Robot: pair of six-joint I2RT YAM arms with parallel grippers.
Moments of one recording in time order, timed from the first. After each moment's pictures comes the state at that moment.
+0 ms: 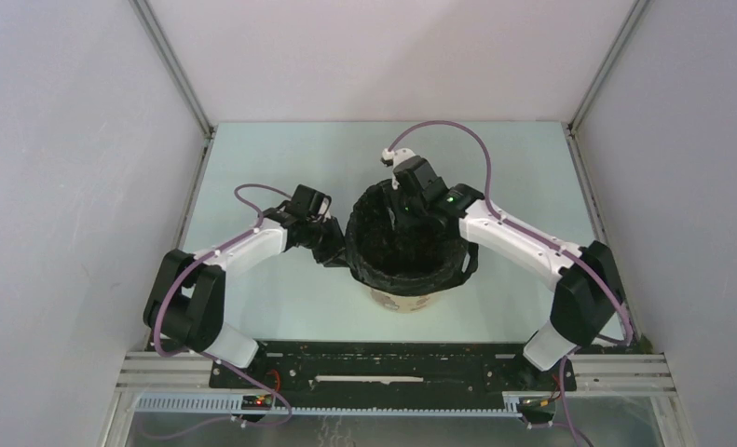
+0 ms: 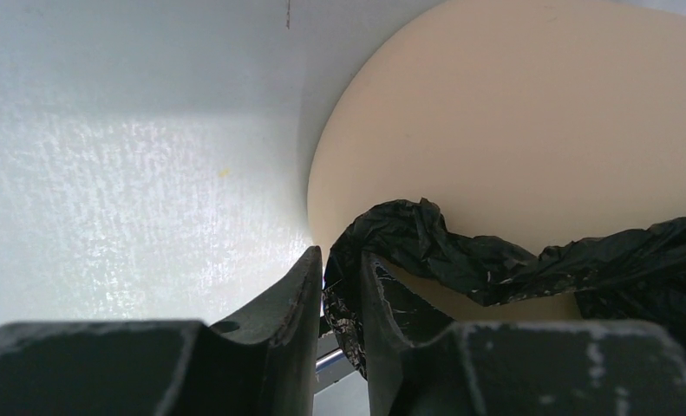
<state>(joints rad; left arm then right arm) -0.43 1.50 0.91 -0.49 0.40 -0.81 0.75 1.58 1.35 -0.56 0.09 0.25</state>
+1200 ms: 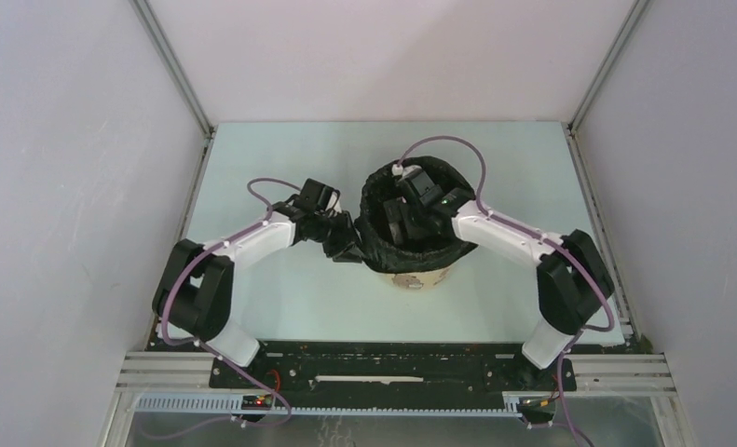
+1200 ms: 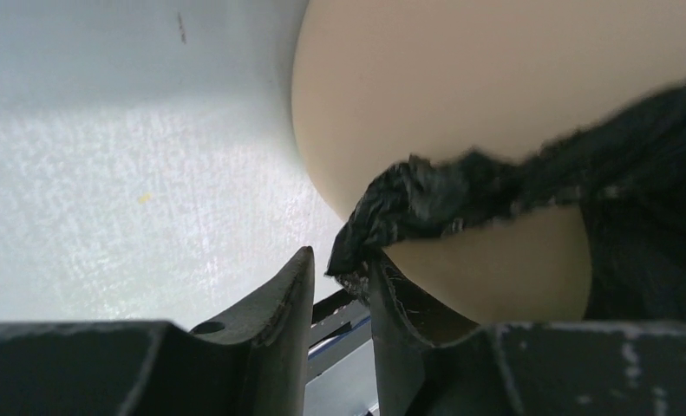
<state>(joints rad) -0.46 1.56 0.97 -0.47 0.48 -0.81 0.70 1.70 1.24 -0.52 0.19 0.29</state>
